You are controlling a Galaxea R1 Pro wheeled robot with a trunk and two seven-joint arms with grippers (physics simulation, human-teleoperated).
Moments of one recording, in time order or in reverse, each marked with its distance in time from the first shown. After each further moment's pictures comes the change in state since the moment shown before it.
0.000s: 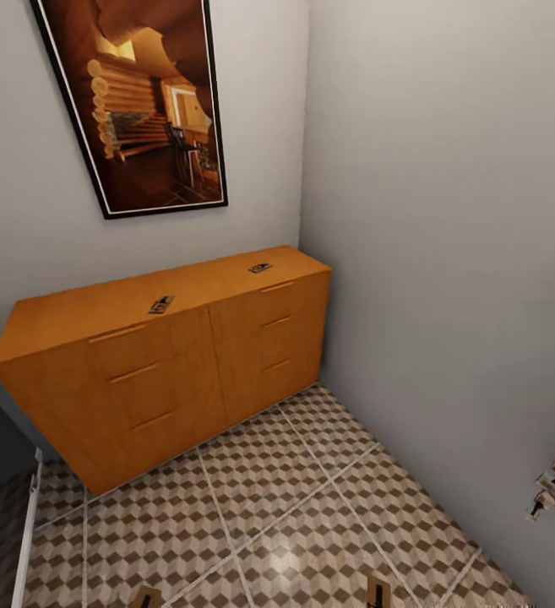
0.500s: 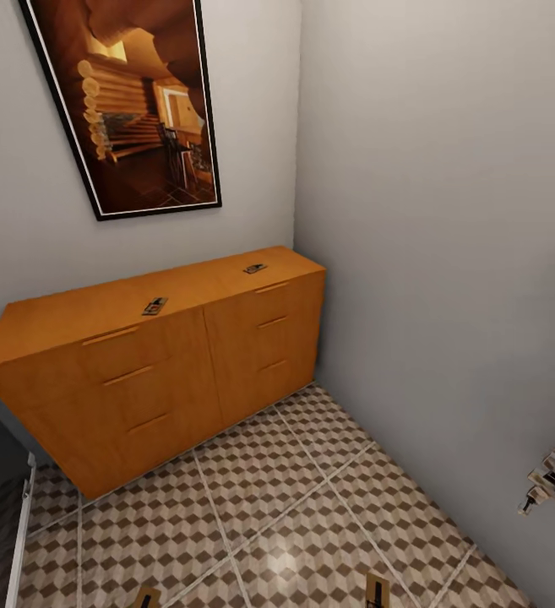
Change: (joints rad) left arm 0.000 0.000 0.000 0.000 0.000 0.000 0.000; right arm 0.000 0.000 0.001 0.000 0.001 -0.023 0.001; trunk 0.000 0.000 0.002
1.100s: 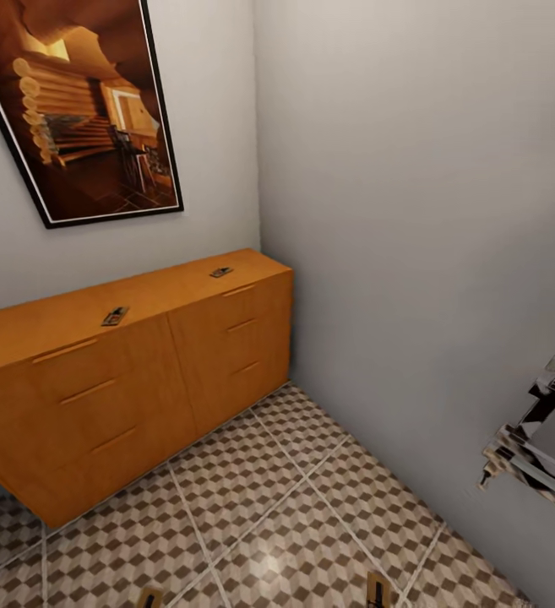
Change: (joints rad) left arm 0.000 -0.010 0.000 0.000 0.000 0.000 0.000; right arm 0.000 -0.002 0.000 0.000 0.000 0.000 -0.001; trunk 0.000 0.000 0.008
